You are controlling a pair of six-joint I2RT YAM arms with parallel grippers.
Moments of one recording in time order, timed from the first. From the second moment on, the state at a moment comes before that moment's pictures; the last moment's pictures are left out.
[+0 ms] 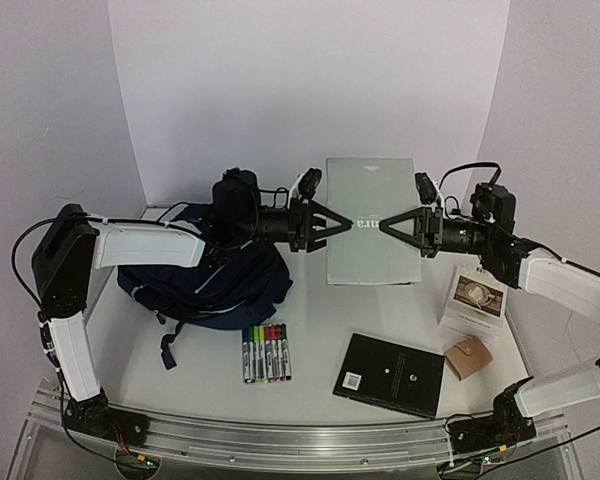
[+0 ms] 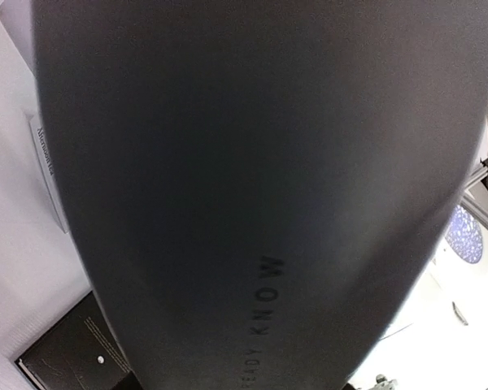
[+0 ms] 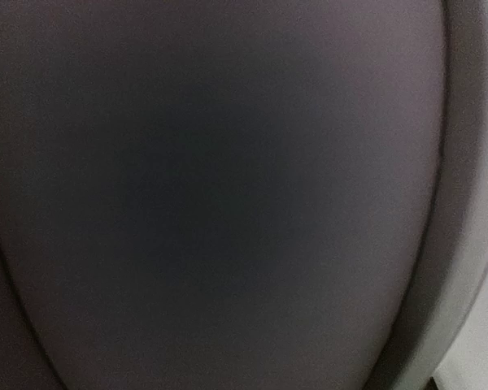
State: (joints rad) left arm -0.83 1.87 1.34 0.62 0.86 -1.07; right arm 0.37 1.24 0.87 0.20 -0.94 0.75
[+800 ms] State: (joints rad) left arm -0.82 1.73 1.32 -0.58 -0.19 -0.50; right arm 0.37 1.21 0.76 0.29 -0.73 0.86
